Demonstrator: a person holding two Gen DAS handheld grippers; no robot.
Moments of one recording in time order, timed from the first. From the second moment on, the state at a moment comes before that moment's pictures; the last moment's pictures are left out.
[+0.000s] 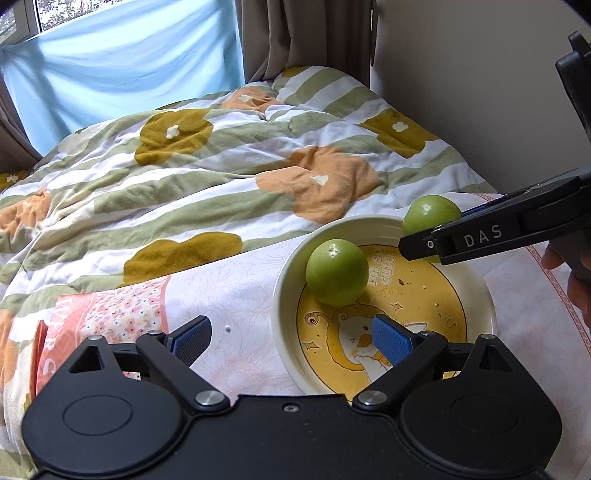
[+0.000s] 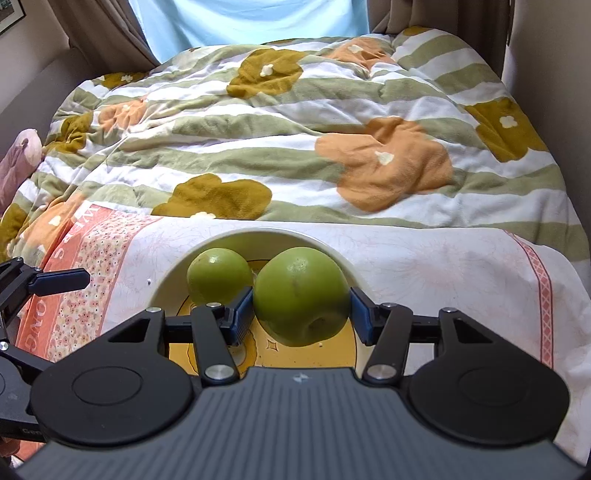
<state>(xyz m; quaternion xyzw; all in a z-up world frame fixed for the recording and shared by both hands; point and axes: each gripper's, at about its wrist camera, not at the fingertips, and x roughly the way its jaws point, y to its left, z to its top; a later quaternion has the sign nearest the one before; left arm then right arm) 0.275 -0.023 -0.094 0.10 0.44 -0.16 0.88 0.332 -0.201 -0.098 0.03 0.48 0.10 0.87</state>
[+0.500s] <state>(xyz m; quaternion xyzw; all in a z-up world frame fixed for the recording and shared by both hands) 0.271 -0.010 -0.097 0.08 0.45 -0.14 0.88 0.330 -0.194 -0.119 0.00 0.46 0.12 0.88</state>
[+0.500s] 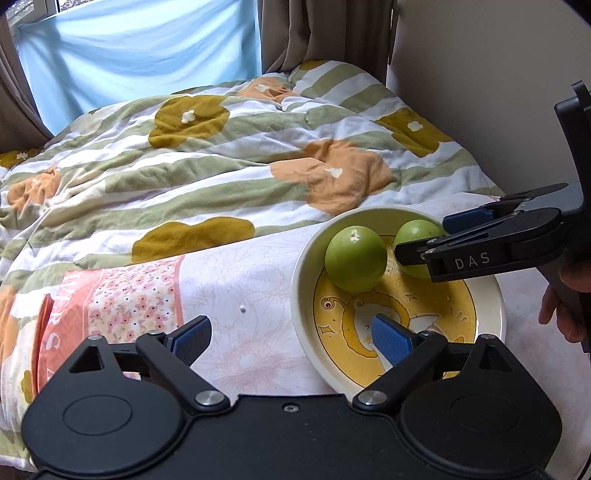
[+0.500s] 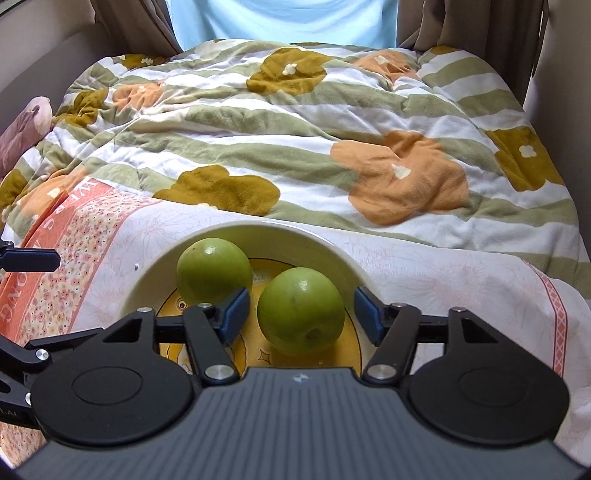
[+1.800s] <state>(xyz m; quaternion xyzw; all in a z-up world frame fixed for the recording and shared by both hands) 0.095 -0.029 -0.005 0.04 0.36 -0.02 0.93 0.131 -0.241 0.013 -0.01 0.35 0.16 0.92</state>
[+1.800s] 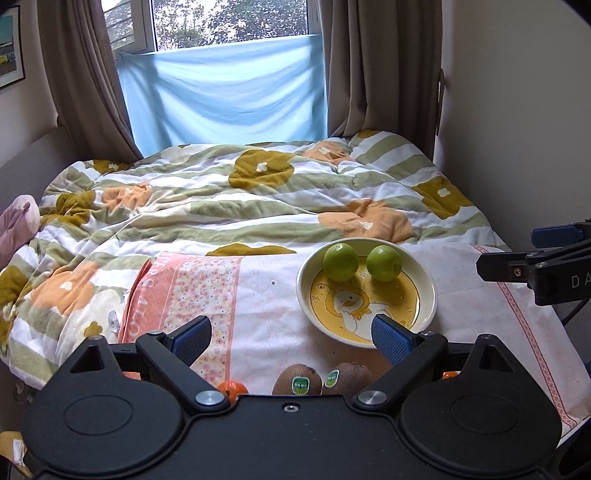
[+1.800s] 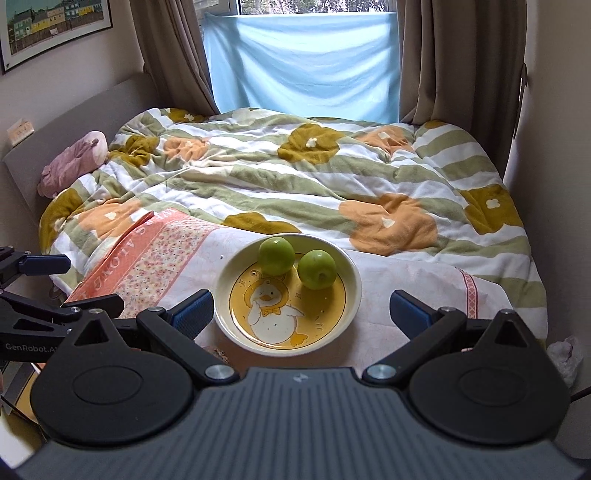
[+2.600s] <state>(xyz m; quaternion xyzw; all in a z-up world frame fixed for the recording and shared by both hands) 0.049 -0.020 -0.099 0.13 0.39 -0.12 0.90 0.061 -0.202 -0.065 0.06 0.39 0.06 0.91</state>
